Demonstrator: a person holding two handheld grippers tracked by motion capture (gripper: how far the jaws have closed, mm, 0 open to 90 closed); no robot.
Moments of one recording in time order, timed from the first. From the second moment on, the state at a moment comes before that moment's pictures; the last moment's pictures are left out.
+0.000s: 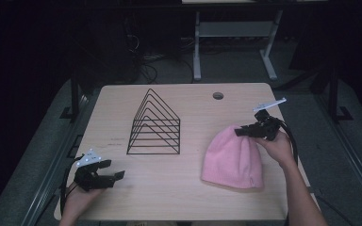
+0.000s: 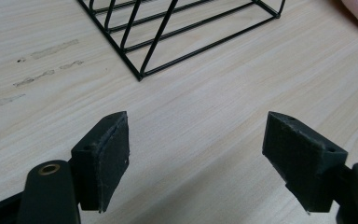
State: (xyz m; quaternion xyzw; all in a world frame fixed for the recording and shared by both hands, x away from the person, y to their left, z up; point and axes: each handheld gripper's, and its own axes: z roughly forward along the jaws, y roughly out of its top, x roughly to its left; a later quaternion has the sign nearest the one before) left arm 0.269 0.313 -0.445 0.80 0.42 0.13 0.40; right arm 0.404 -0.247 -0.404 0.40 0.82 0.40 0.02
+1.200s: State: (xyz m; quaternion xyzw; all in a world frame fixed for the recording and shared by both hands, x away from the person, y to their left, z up) left arm 0.271 0.312 -0.445 0.79 0.42 0.11 0.42; right arm 0.340 -0.253 -0.305 0.31 0.79 0.53 0.10
